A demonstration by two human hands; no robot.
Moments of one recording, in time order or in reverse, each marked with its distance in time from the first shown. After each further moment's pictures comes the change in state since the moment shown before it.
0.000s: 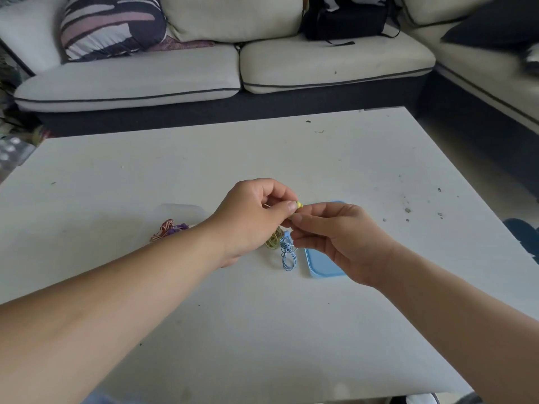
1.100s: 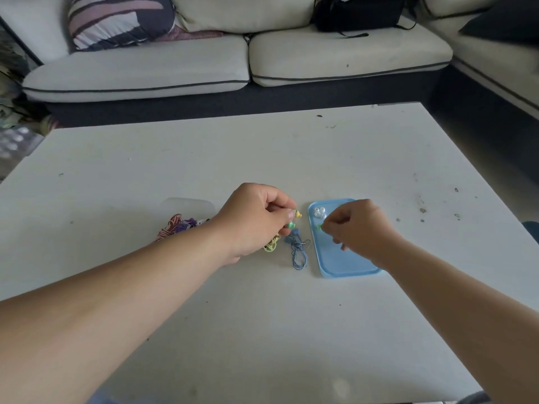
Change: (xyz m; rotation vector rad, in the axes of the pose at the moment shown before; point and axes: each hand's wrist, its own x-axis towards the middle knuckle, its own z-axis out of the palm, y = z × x) left_hand 0.003 -0.013 -0.009 0.060 -0.001 -0.123; right_hand 0.047 0.018 -0.033 -0.937 0.339 -0.035
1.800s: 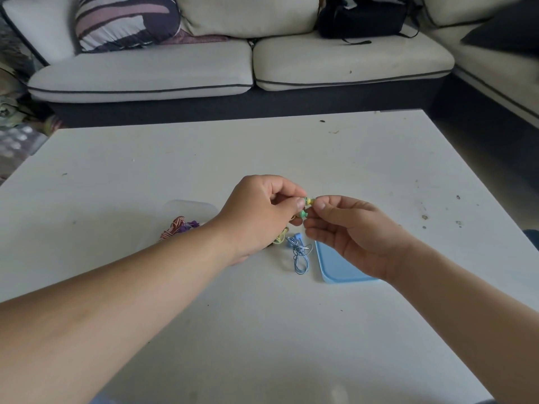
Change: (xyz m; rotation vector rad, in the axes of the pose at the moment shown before) left_hand -0.001 0.011 -0.002 -0.098 0.054 0.148; right_hand -0.030 -0.038 -0.008 1.044 -0.408 0.044
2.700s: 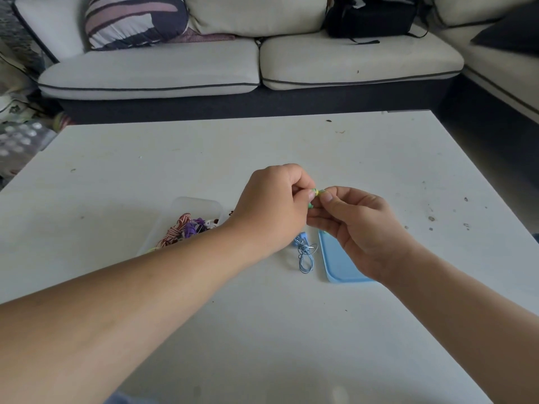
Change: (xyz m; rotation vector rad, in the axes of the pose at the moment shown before) left_hand 0.003 0.008 0.007 0.341 0.132 0.198; right_hand -0.001 0.003 0.016 -0.036 0.124 -0.179
